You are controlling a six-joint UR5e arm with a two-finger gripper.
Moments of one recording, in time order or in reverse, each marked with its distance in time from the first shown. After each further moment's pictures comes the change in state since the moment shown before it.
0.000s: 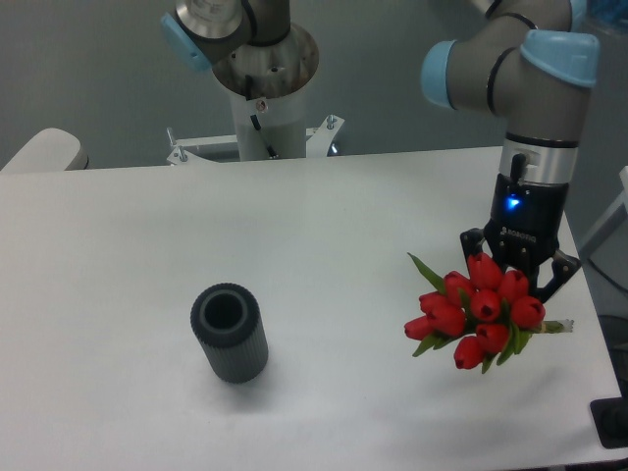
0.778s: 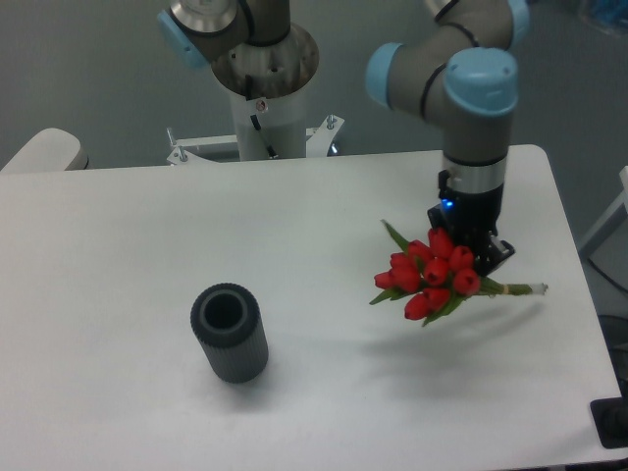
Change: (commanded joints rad) arm -0.117 0.061 -0.219 -0.023 0.474 0.187
